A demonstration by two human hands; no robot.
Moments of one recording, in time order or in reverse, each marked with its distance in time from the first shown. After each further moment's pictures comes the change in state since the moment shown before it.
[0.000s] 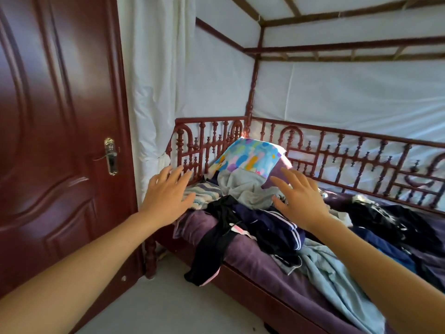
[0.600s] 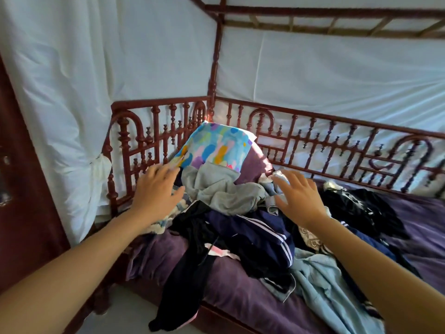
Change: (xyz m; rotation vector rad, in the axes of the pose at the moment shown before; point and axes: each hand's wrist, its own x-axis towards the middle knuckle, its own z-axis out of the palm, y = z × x) left_hand 0.236 -0.035 0.171 -0.174 -0.069 0.104; right_hand 0.162 0.084 0.137 -0.122 -0.164 0.216
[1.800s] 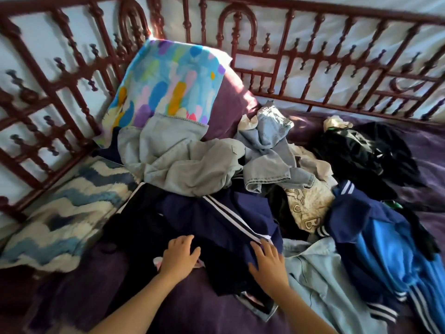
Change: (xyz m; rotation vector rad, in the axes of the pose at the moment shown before) left_hand 0.084 0.125 0.367 -0.269 -0.820 -0.204; right_hand 0.006 0.101 0.325 0.242 -0.673 0.363
